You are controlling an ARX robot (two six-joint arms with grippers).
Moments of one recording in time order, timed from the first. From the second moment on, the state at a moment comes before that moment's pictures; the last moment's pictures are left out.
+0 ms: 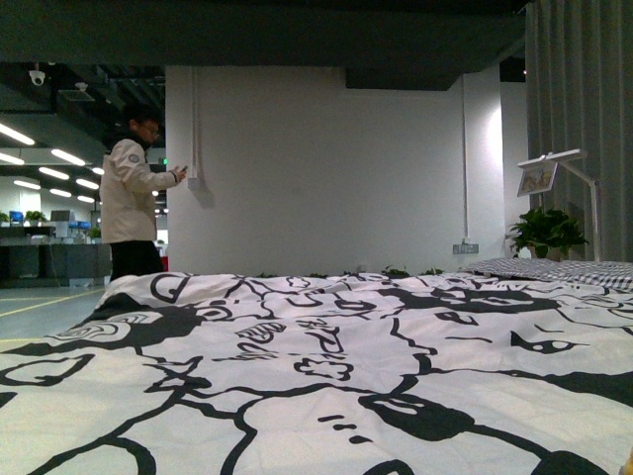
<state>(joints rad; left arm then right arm) 0.00 0.00 0.01 0.00 0.00 -0.01 0.00 0.00 0.01 0.00 0.00 0.00</state>
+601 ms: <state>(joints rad) 0.00 0.00 0.01 0.00 0.00 -0.01 0.00 0.01 0.01 0.00 0.00 0.00</state>
